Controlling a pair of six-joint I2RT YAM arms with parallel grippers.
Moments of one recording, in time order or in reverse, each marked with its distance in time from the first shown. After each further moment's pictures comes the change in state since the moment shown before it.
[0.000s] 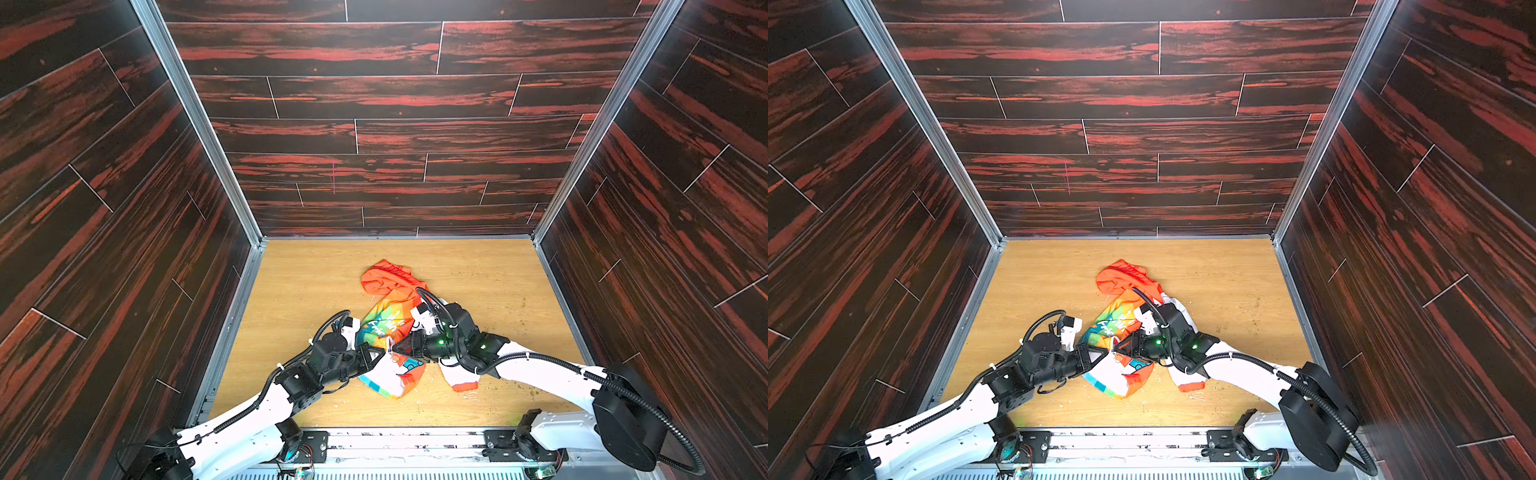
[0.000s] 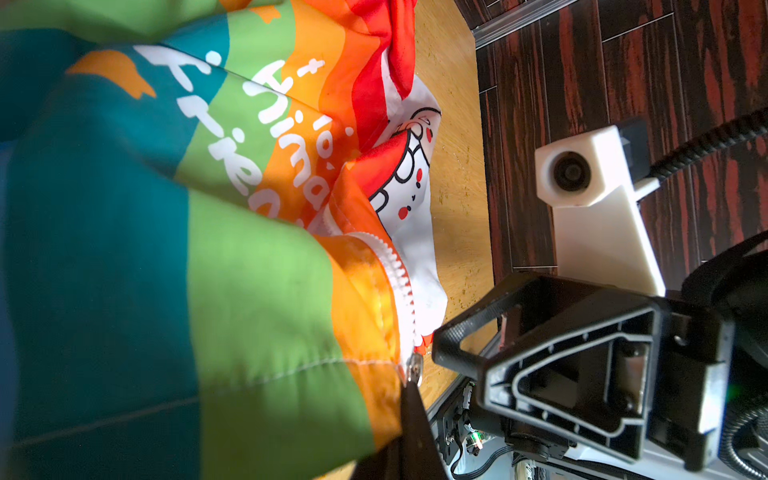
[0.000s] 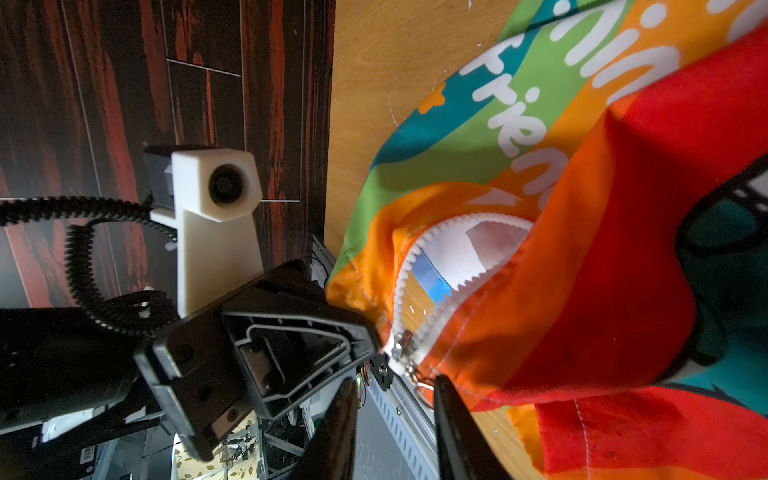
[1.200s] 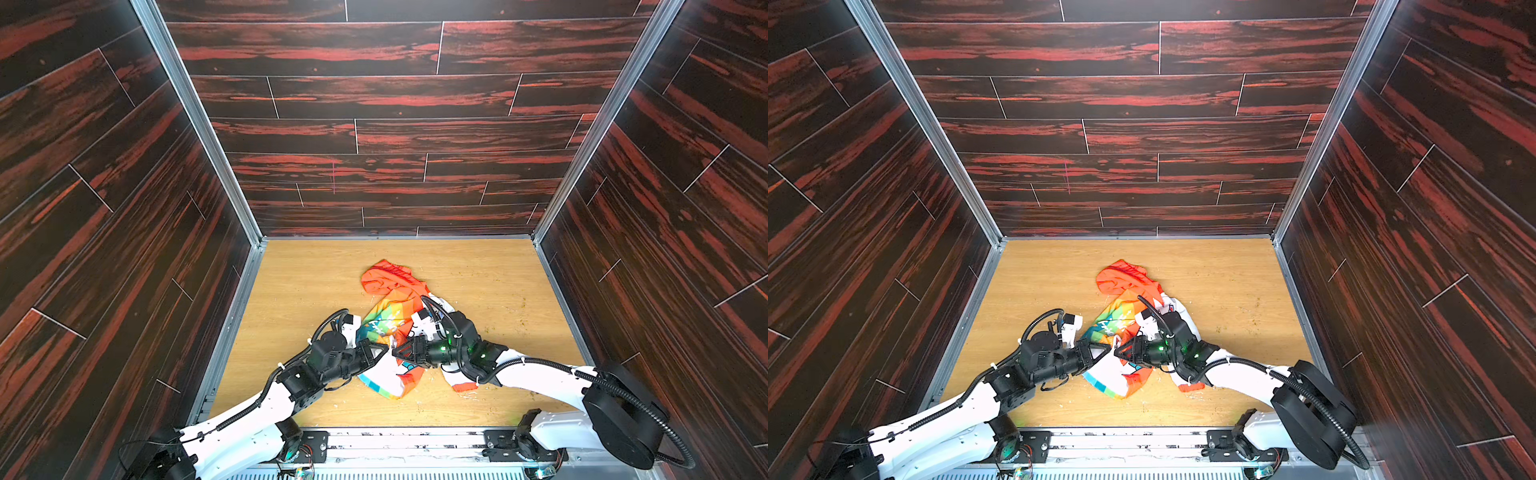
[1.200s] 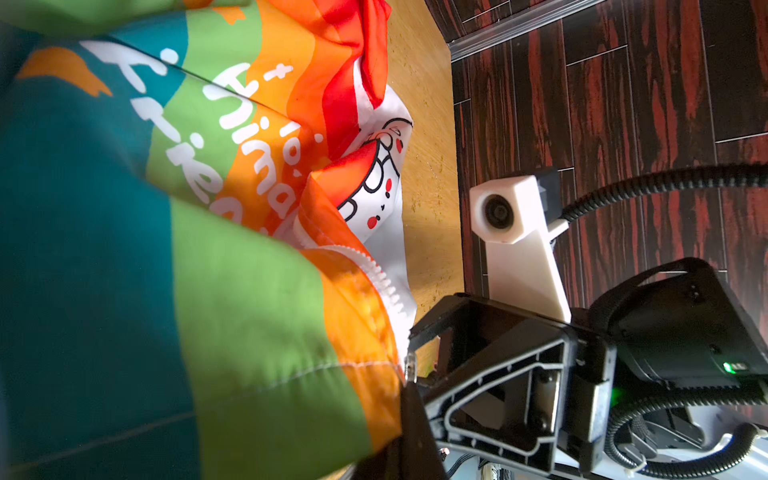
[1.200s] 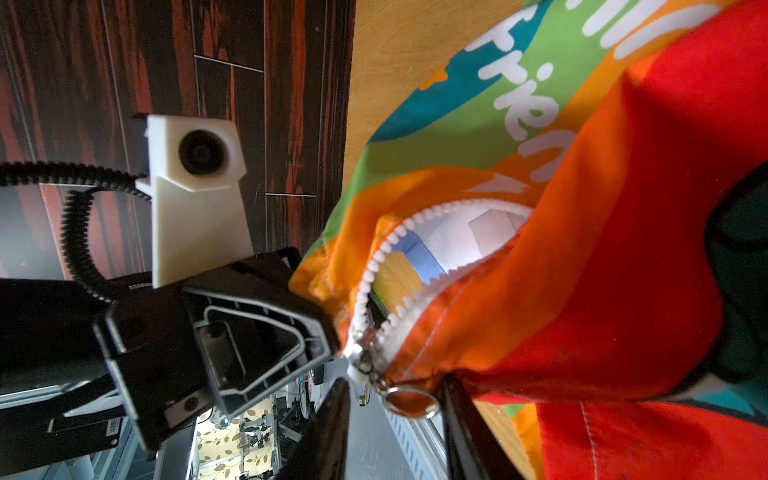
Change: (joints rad) left arm 0.000 0.024 0.000 0.091 0.018 -0.074; right arm 0.002 0.012 -0.129 0.232 -0.037 0.047
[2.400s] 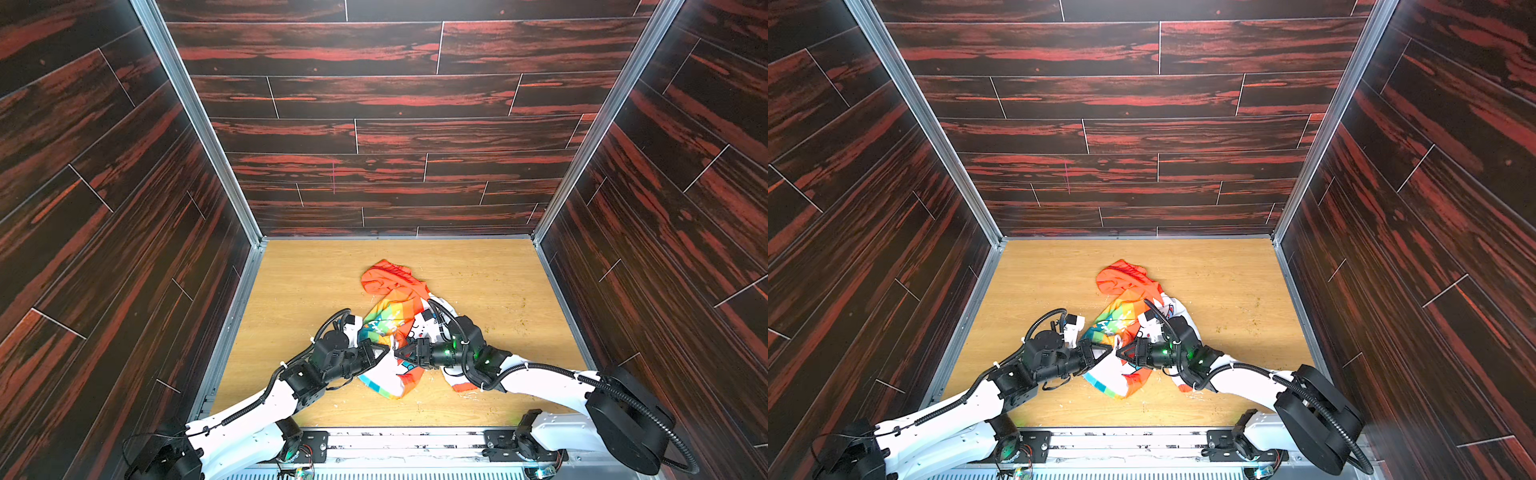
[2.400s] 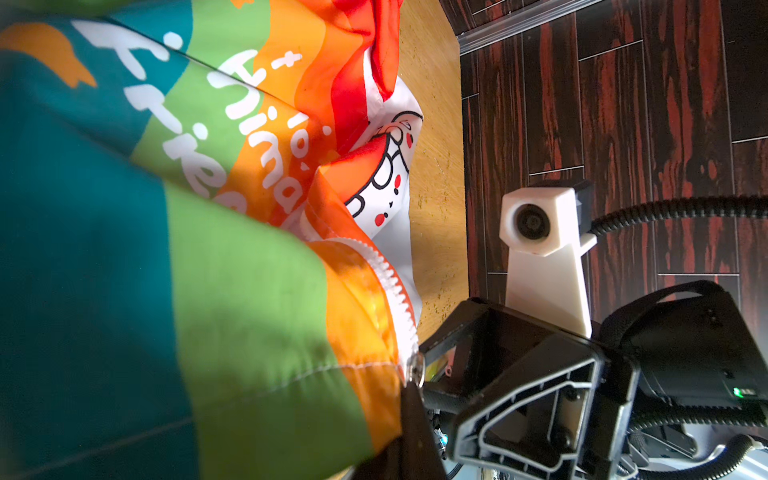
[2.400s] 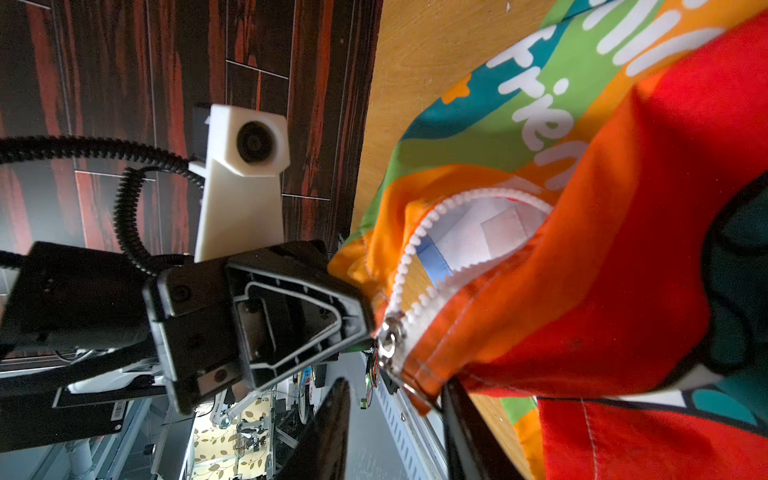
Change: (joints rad) left arm 0.000 0.034 0.000 0.016 0.010 -0.005; right arm -0.004 -0.036 -0.068 0.106 0.001 0.000
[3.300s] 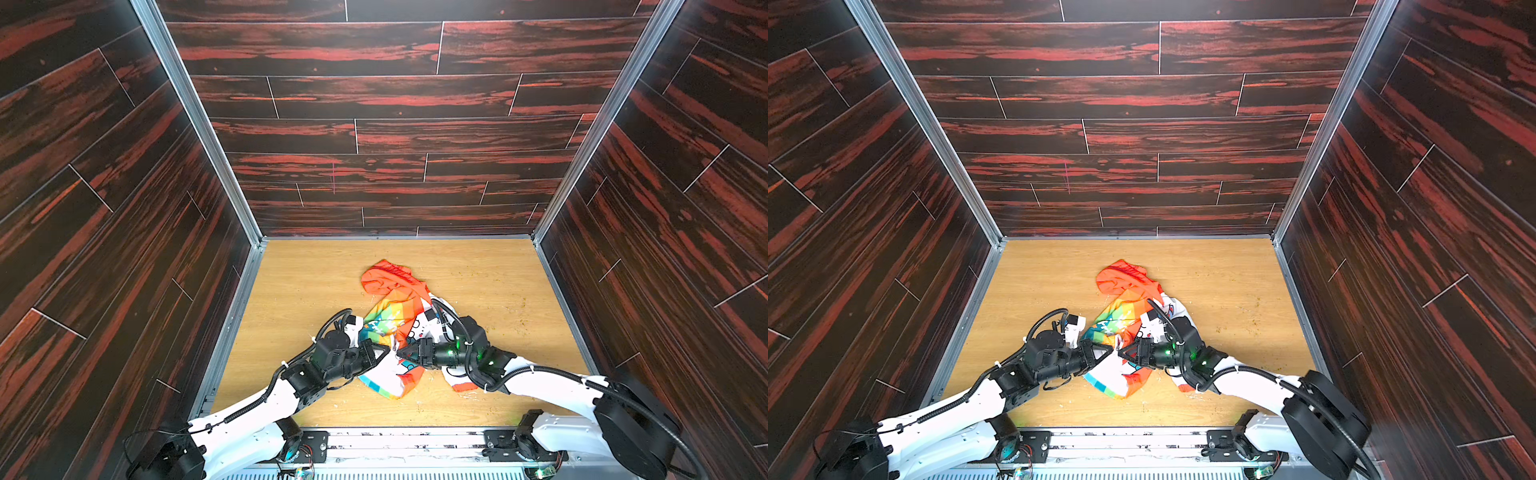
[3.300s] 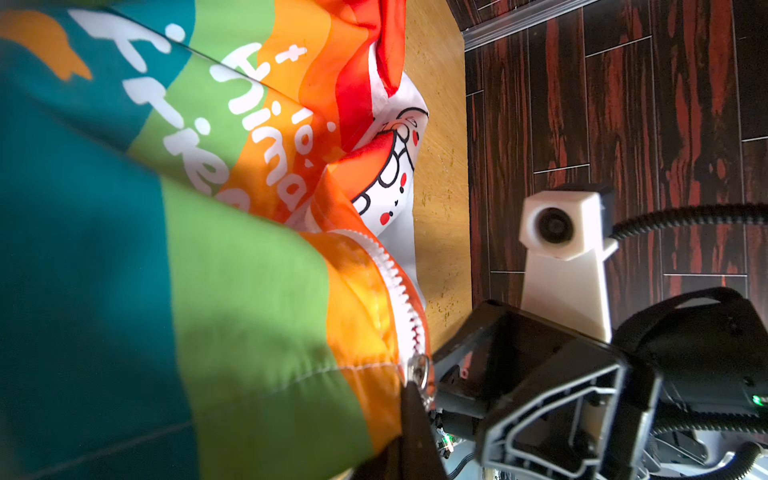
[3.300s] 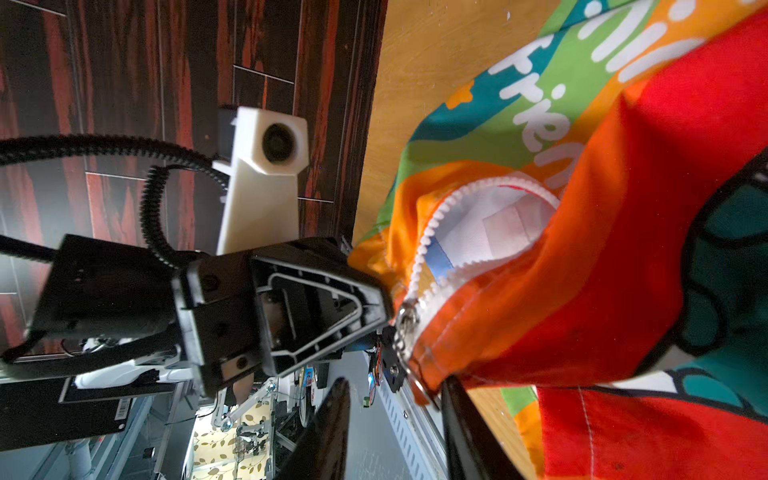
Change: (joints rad) left arm 0.000 0.016 0.000 0.007 -0.001 -0.002; right arm -0.016 -0.069 -0.012 -0.027 0.001 0.000
